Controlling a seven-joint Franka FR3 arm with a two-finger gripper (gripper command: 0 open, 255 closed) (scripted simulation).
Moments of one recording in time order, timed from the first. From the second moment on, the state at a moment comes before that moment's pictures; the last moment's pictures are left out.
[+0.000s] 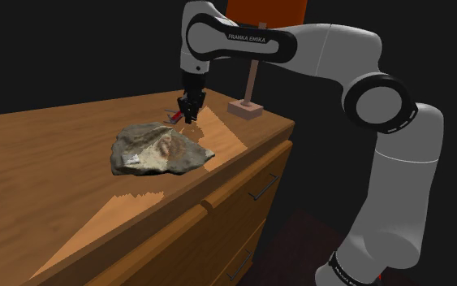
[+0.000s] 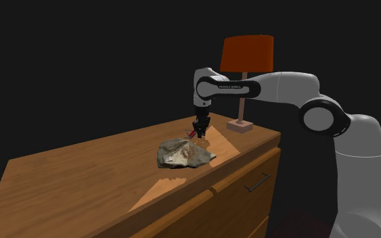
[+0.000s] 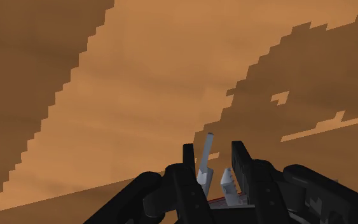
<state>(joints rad) 0.09 0.29 0.17 -1.34 -0.07 1.64 -0.04</state>
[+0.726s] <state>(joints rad) 0.10 0.32 0.17 -1.21 -0.07 1.53 -0.04</state>
